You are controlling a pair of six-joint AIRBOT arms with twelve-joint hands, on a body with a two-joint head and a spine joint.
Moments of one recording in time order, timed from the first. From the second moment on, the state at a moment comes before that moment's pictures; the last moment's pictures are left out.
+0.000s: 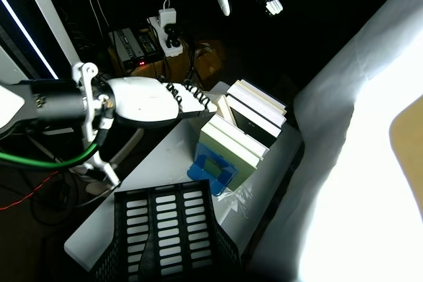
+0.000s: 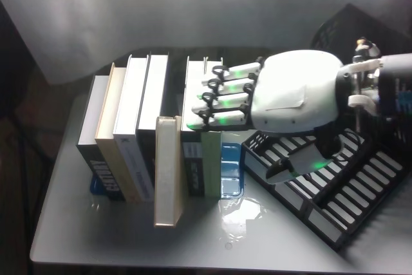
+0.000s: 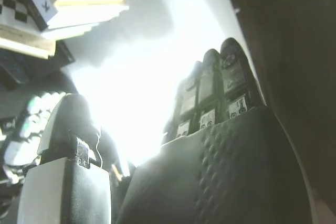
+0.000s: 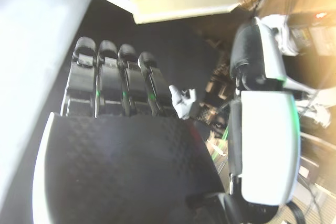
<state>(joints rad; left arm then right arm) 1.29 -0.89 1.05 -0.57 -1.44 0.53 -0.19 -1.20 1.21 -1.28 0.36 -0.17</state>
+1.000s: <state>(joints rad) 1.26 -0.95 1.11 -0.65 -1.45 0.53 -0.17 -1.38 1.32 -1.46 0.32 -0.14</state>
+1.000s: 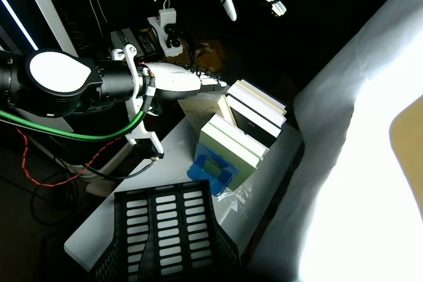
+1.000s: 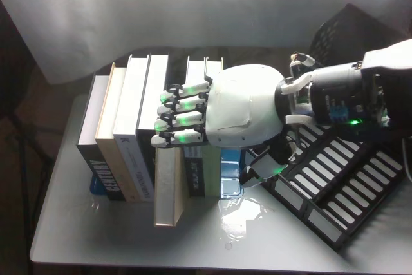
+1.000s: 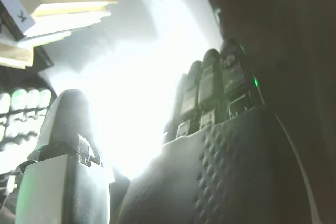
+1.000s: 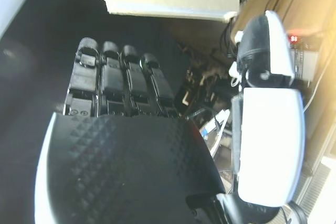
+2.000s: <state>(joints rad) 1.25 -0.95 1.13 -0.69 -1.48 0.53 -0.18 -1.55 1.45 -1.48 0.28 -0.14</state>
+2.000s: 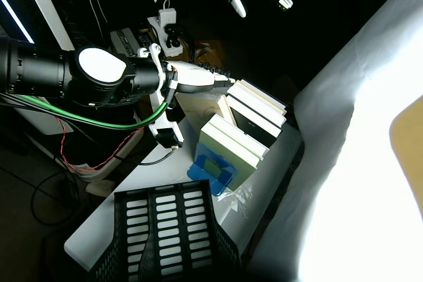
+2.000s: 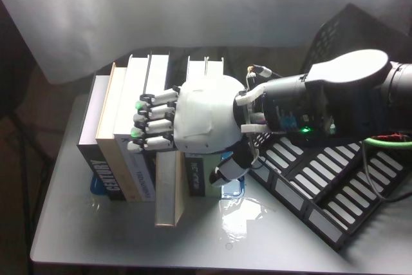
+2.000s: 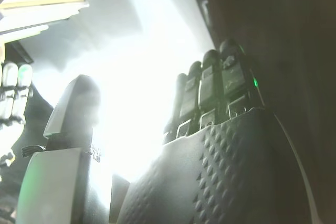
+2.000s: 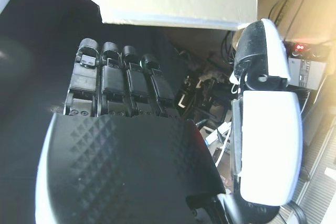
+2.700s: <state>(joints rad) 1.28 -0.96 1.13 -0.74 -1.52 0.53 -0.20 -1.65 1.52 -1.55 0.26 -0.14</state>
